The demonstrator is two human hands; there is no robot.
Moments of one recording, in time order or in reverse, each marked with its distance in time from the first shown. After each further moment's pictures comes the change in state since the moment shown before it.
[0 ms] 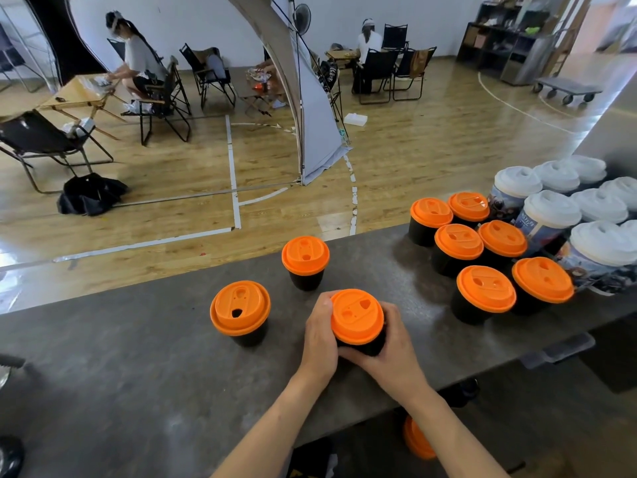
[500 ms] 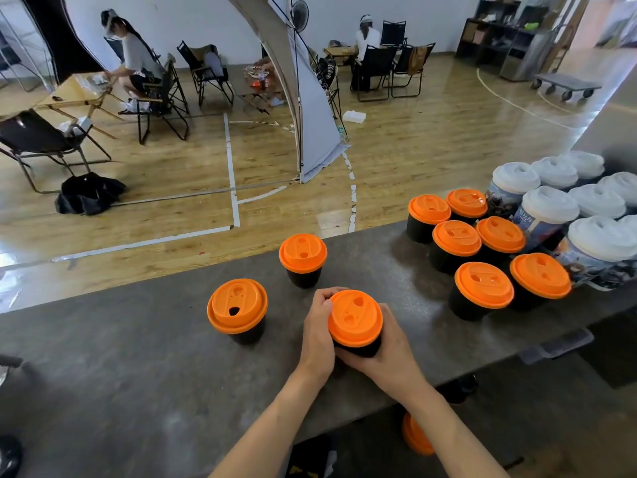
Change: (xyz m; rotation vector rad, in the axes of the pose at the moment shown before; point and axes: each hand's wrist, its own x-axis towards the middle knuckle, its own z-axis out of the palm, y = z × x) left_hand -0.002 0.004 0.001 -0.051 -0.003 0.006; right_hand -0.001 -0.002 -0.002 -0.001 -0.029 0.016
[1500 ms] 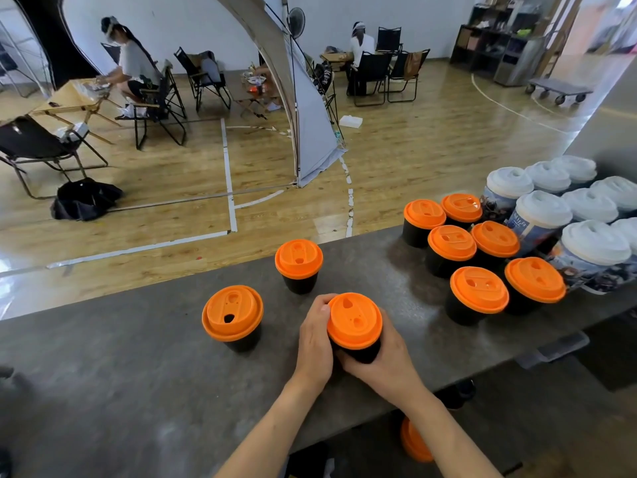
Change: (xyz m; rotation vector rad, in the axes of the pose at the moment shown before) left_hand 0.001 0.000 0.001 0.081 0.006 0.017; right_hand 0.001 0.004 0.001 0.014 0.013 0.007
